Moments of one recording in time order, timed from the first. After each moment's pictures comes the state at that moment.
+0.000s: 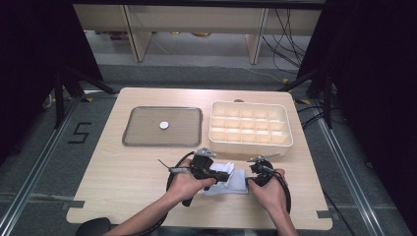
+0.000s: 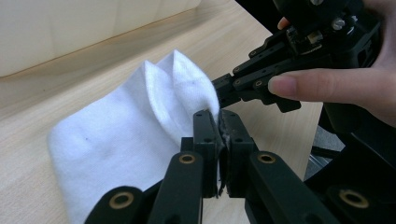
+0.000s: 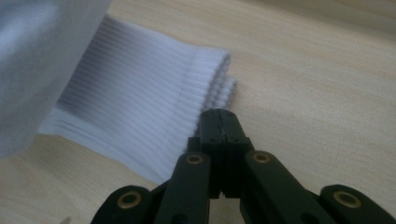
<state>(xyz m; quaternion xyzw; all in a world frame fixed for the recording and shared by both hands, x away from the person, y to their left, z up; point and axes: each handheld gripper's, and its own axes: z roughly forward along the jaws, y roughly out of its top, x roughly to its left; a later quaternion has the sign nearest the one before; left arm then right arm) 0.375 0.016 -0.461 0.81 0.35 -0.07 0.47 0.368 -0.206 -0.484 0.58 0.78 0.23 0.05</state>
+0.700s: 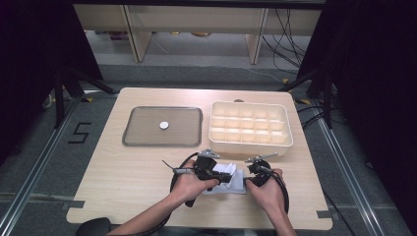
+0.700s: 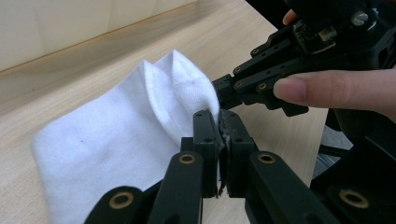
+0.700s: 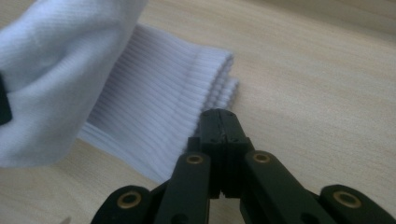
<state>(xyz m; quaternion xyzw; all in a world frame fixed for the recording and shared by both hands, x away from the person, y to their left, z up) 0.375 0.007 -0.468 0.82 0.35 -0.06 0.46 0.368 -0.202 -0.485 0.57 0.79 0.22 0.06</state>
